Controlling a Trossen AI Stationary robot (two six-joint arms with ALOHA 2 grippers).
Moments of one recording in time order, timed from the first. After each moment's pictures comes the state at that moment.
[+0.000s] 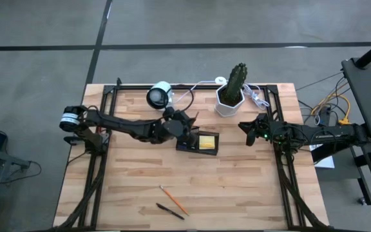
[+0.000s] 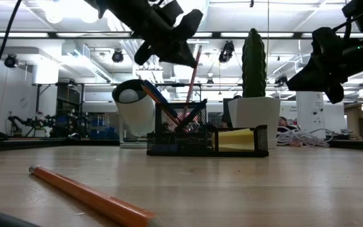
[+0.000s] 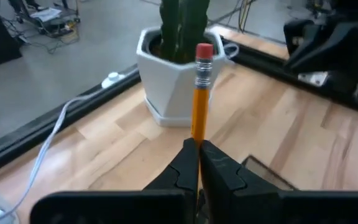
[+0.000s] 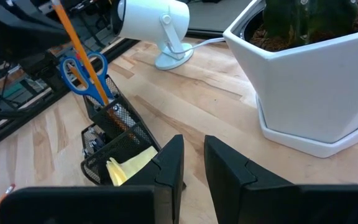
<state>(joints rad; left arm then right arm) -0.05 1.62 1.12 0.04 -0.64 -0.39 -0.01 0.38 0.16 -0.15 0.44 0.64</state>
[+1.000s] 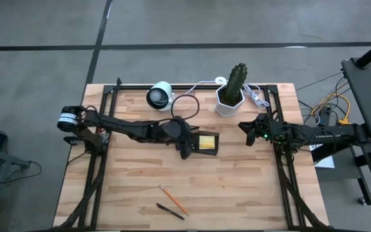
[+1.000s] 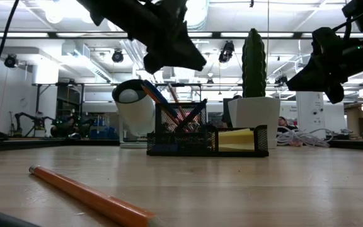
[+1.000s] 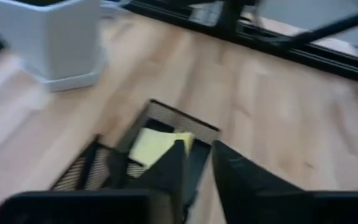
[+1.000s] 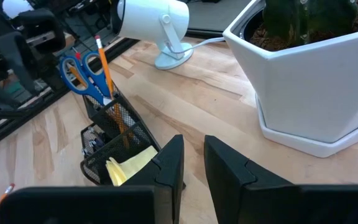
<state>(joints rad) -0.05 1.59 1.06 0.04 -0.19 -0.32 -0.01 0.38 0.16 -0.15 0.44 0.64</state>
